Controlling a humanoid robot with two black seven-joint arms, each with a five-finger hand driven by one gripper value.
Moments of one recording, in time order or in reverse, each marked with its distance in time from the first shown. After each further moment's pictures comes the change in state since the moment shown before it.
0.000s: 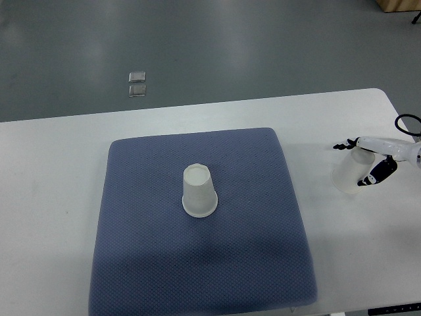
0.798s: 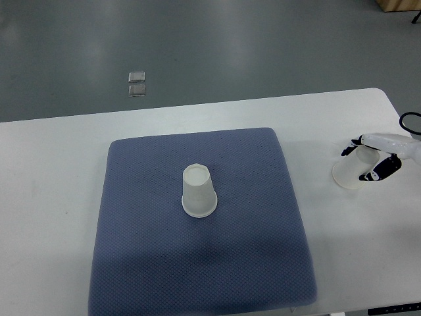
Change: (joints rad) left arm 0.000 0.000 0.000 0.000 0.000 0.000 0.000; right arm 0.011 -0.017 -0.019 0.001 -0.012 -0.052 0.015
